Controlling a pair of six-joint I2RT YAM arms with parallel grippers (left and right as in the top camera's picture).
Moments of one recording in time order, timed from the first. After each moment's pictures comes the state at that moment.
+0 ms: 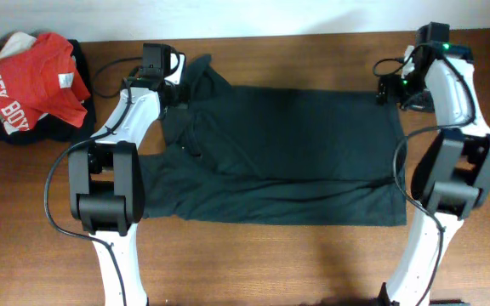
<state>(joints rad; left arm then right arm) -0.11 2.27 1.76 -0.47 0.02 0.06 -0.22 2.35 2.08 -1.07 0.00 -0.01</state>
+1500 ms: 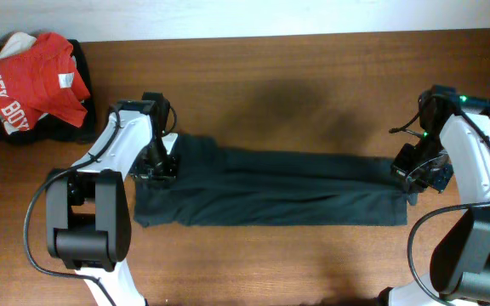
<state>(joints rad) -0.11 2.00 1.41 -1.17 -0.01 0.01 -0.23 1.73 1.38 -1.41 0.09 0.49</state>
